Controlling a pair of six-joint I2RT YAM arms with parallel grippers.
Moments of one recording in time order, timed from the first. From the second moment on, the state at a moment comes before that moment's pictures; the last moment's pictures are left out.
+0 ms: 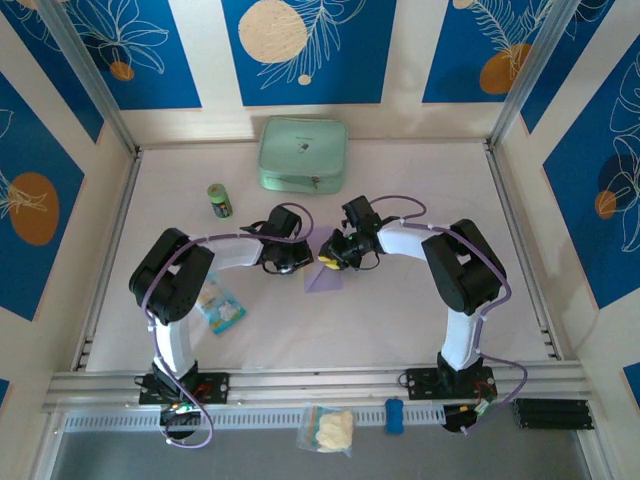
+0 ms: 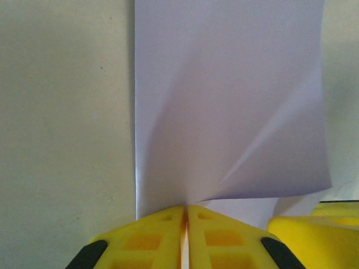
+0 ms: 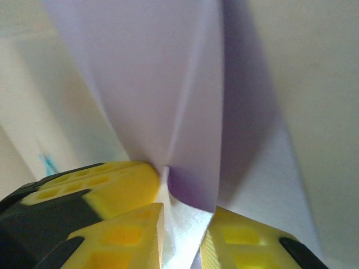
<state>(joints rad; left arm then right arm) -0.60 1.88 1.05 -0.20 0.28 -0.89 0.53 1.88 1.06 -0.23 -0.53 1.01</state>
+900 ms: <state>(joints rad) -0.47 1.63 0.97 -0.25 0.31 -0.86 0.53 1.83 1.02 -0.14 -0.56 0.89</state>
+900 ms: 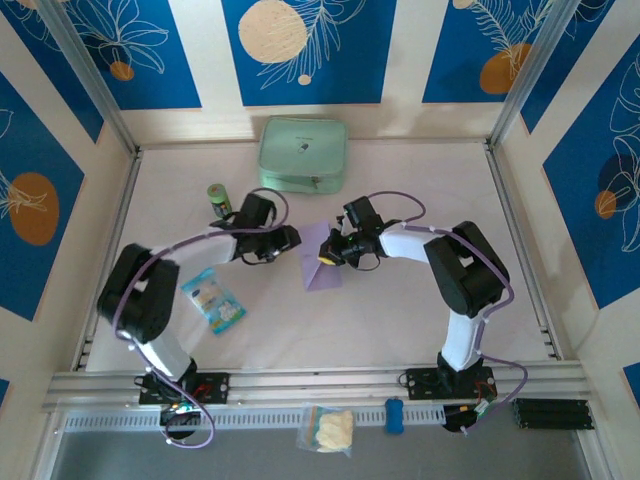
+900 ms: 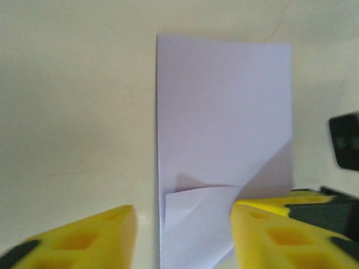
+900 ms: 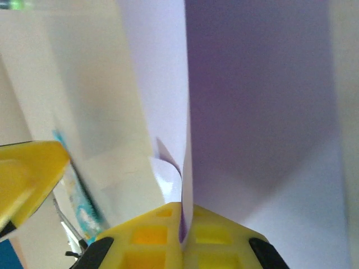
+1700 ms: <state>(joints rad) -0.46 1.39 0.68 0.23 0.59 -1.03 0.47 1.66 0.99 0.15 -0.86 0.98</state>
